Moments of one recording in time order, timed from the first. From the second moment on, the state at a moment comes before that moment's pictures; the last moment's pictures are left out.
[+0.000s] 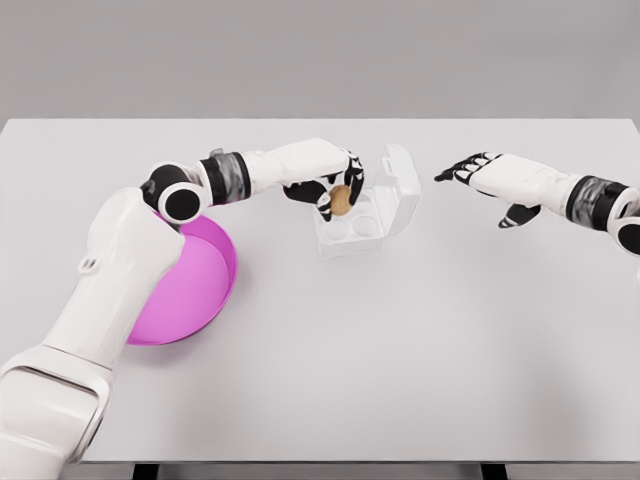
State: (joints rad) left arm -0.75 0.09 -0.41 -1.02 -0.61 -0.61 -0.61; right arm -0.55 -0.53 0.25 -1.23 0.77 -0.61 0.61
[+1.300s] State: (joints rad) left arm -0.50 0.69 -0.35 -1.32 0.08 -0.61 -0.61; right arm -0.51 -0.52 0.27 -1.33 0.77 -0.61 0.61
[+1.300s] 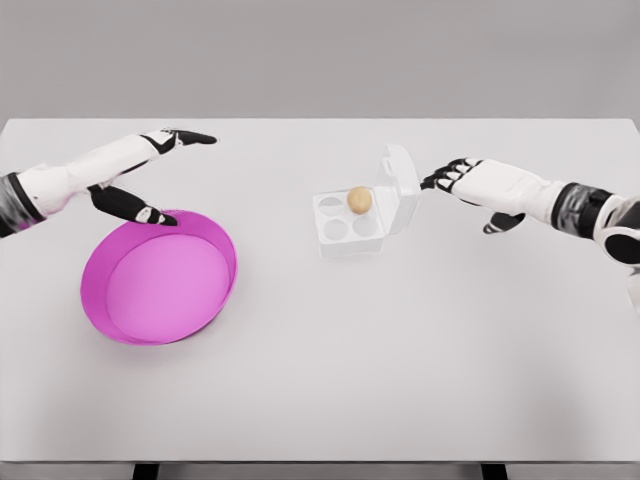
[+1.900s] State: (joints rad) left arm -0.45 0.80 -0.28 -1.29 0.16 -0.61 -0.61; right arm -0.45 -0.49 0.28 -1.55 0.75 -0.61 0.61
